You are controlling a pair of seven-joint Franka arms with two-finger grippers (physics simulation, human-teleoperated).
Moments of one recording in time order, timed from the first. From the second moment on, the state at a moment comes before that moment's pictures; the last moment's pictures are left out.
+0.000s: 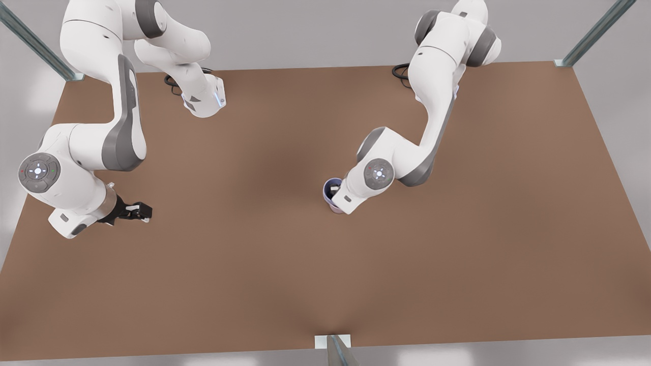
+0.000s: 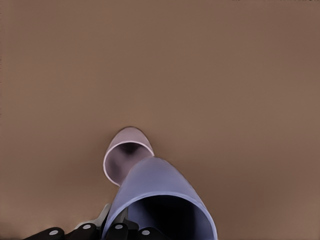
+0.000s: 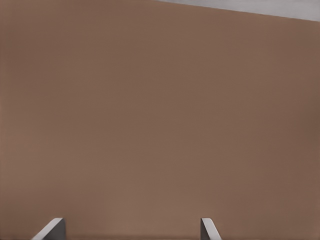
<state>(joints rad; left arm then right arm) -0.67 0.64 0.08 -1.25 -0.33 1.74 -0.63 0.09 0.31 -0.08 -1.43 -0.05 1.71 -0.07</state>
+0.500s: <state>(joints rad) -0.67 0.62 0.07 -1.35 -0.25 1.81 -0.85 0.09 0.33 -0.08 -1.41 -0.05 1.71 -0.11</state>
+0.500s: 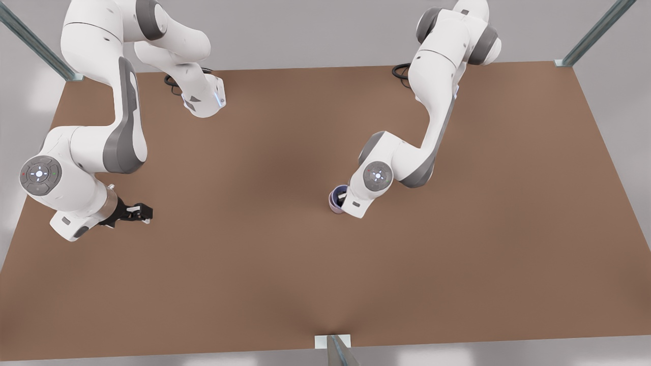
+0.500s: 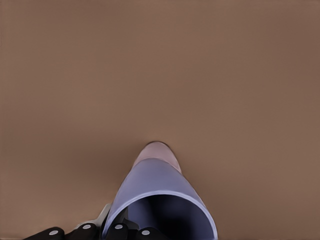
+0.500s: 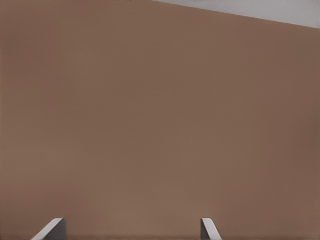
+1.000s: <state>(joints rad) -0.67 0.61 0.04 -1.41 -0.26 1.84 -0.95 0.09 0.33 -0.08 -1.41 -0.05 1.71 -0.12</state>
